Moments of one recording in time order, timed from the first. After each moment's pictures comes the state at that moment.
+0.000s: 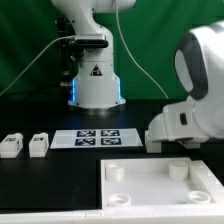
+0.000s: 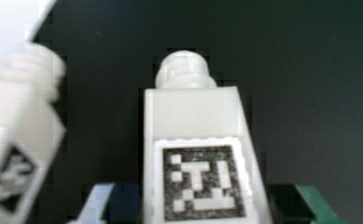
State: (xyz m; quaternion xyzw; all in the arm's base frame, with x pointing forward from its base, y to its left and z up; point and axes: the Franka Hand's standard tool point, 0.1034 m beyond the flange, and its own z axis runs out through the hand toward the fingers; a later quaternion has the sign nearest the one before) arm 0.392 0.187 0.032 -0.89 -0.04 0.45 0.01
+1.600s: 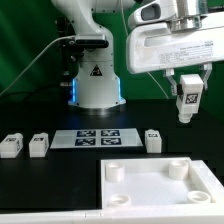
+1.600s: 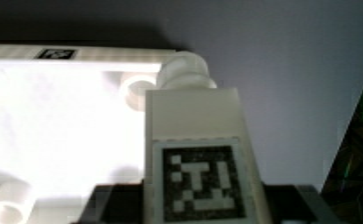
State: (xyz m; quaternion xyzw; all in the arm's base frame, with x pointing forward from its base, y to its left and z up) arm 0.512 0.134 0.163 -0.99 -0.04 -0.10 0.04
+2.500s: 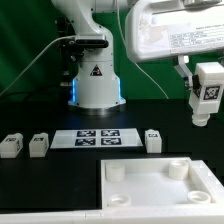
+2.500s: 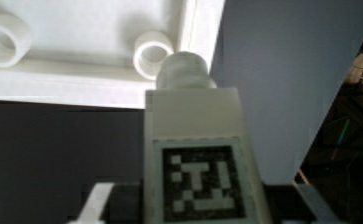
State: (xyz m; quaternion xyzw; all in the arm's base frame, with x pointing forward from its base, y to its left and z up) arm 0.609 0.130 0.180 -0.98 -0.06 -0.16 0.06
